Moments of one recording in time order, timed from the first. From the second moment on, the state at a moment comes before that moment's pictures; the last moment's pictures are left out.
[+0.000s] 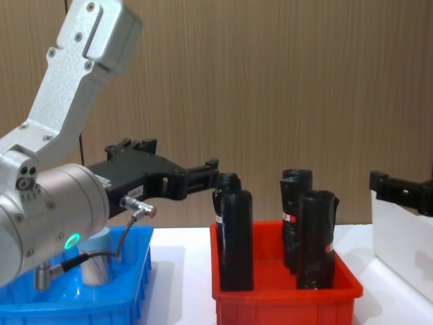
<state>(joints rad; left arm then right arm) -0.24 0.38 0.45 -1.63 -0.20 0.01 -0.01 -0.01 0.34 -0.23 -1.77 0.29 0.03 0.07</state>
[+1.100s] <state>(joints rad) -0.24 0.38 0.45 -1.63 -0.20 0.01 -0.01 0.00 0.34 -0.22 -1.75 0.29 0.03 0.08</state>
